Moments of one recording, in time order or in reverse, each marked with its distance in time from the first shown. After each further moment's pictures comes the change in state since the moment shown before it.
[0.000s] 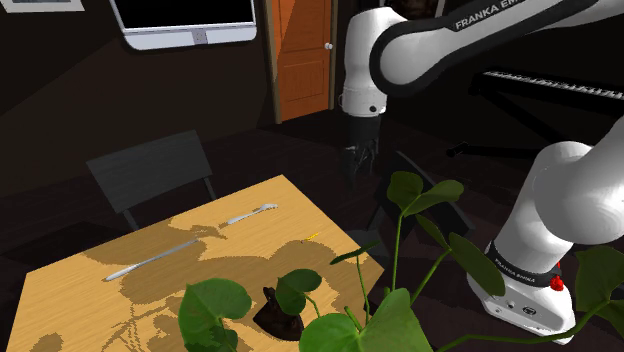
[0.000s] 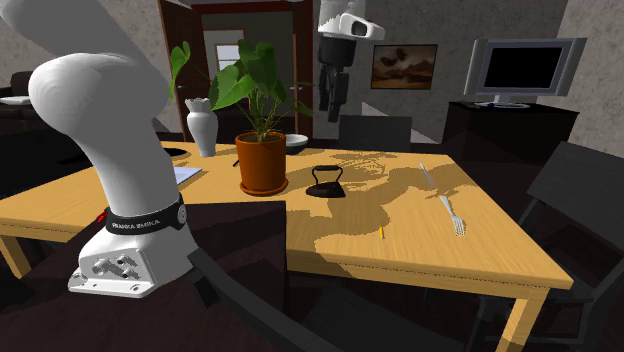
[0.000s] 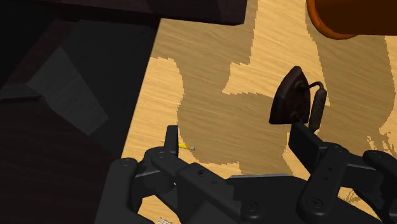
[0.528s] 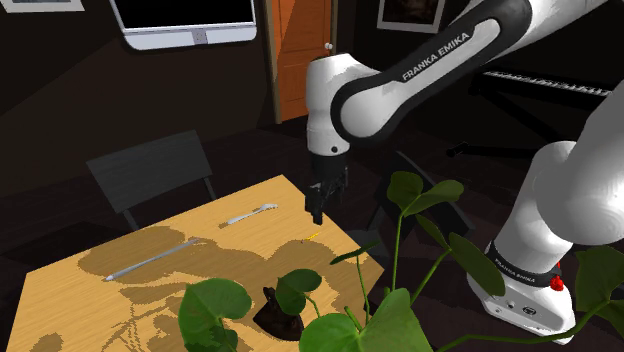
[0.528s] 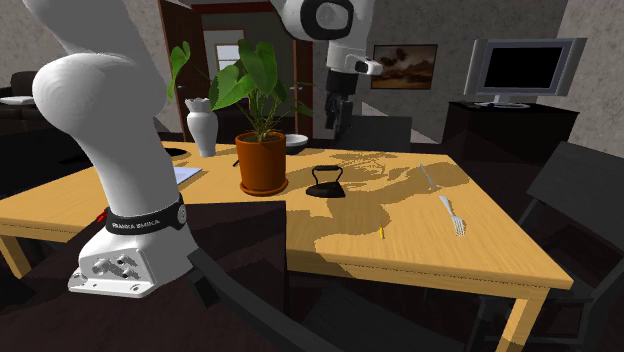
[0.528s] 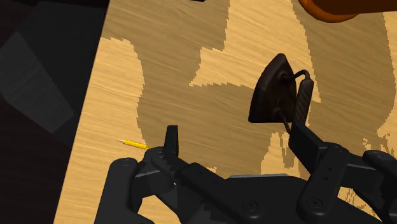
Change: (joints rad) arm 0.048 0.270 0.115 0.081 0.004 0.206 0.118
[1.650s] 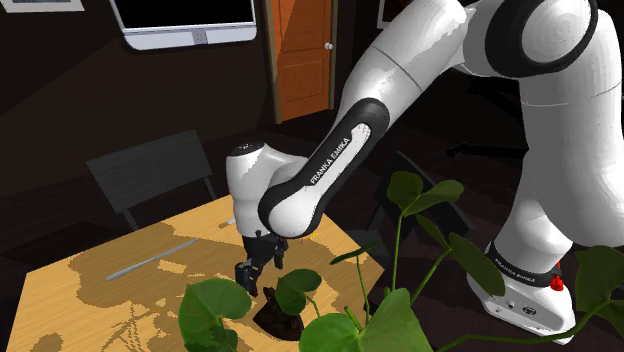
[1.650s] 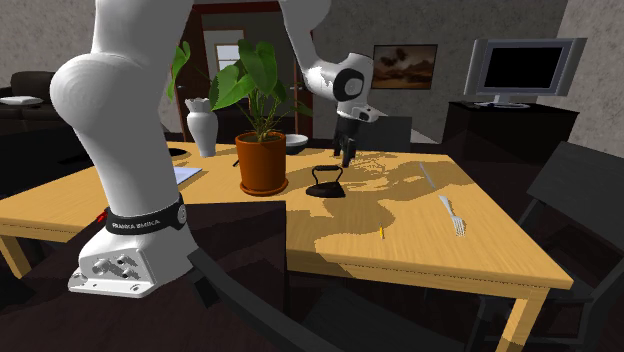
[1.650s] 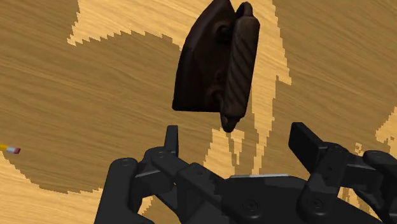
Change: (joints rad) arm 0.185 0.645 0.035 0.420 -0.245 0.226 0.303
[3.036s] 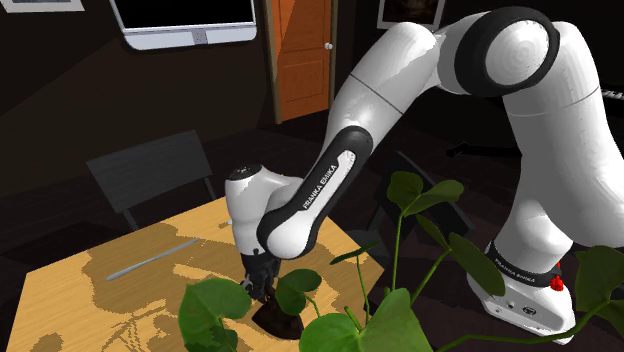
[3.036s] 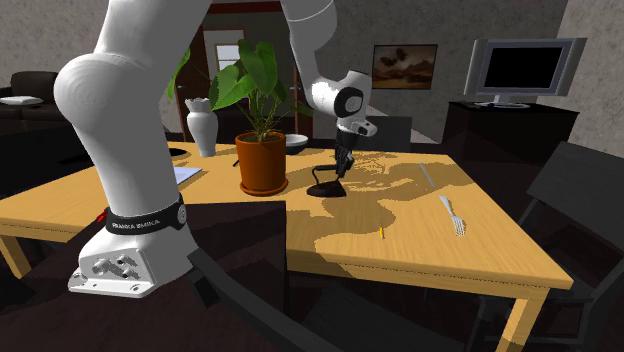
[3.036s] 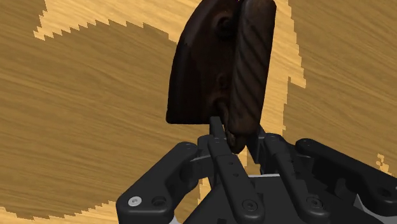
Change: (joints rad) arm 0.036 0.118 -0.027 0.049 -0.035 0.068 0.021
